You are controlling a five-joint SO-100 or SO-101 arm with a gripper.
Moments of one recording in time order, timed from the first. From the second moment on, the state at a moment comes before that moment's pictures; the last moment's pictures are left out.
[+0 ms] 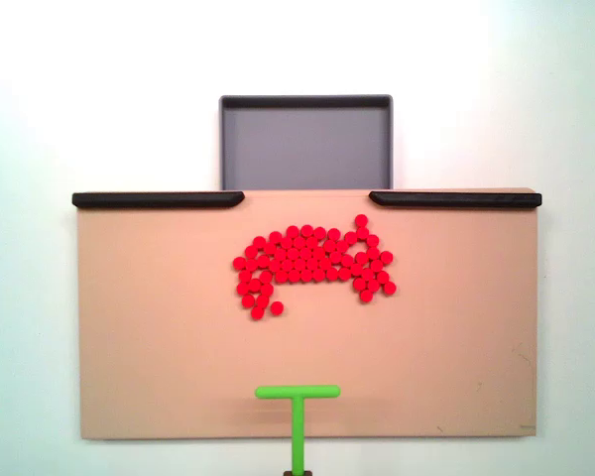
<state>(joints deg) 1.1 121.6 121.1 80.2 -88.5</state>
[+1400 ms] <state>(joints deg) -4.4 114.4 132.6 61.2 -82.9</state>
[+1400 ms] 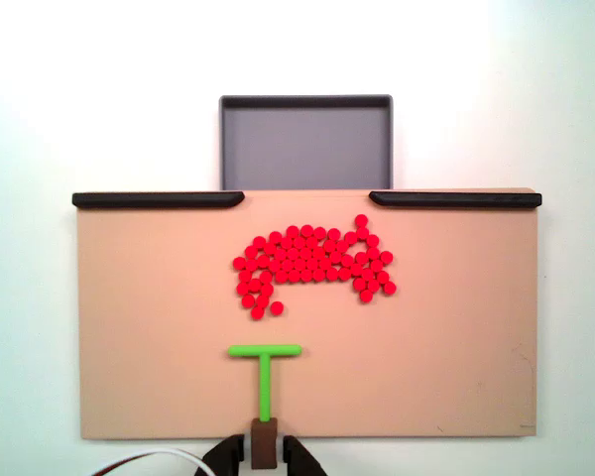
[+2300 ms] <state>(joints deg) -4.0 104.9 127.4 57.9 -83.0</state>
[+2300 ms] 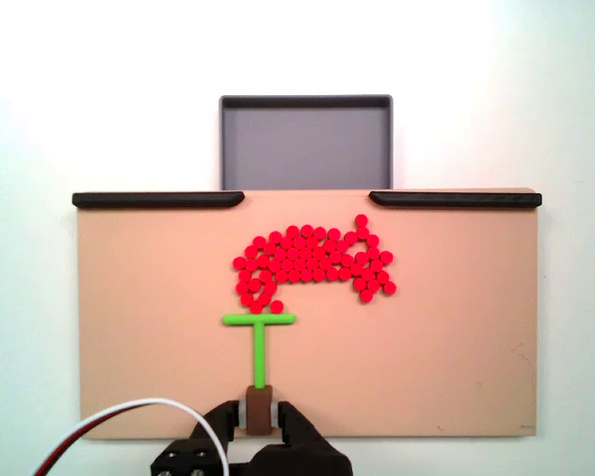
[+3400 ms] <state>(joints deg) -3.4 104.1 120.5 60.3 -82.9</state>
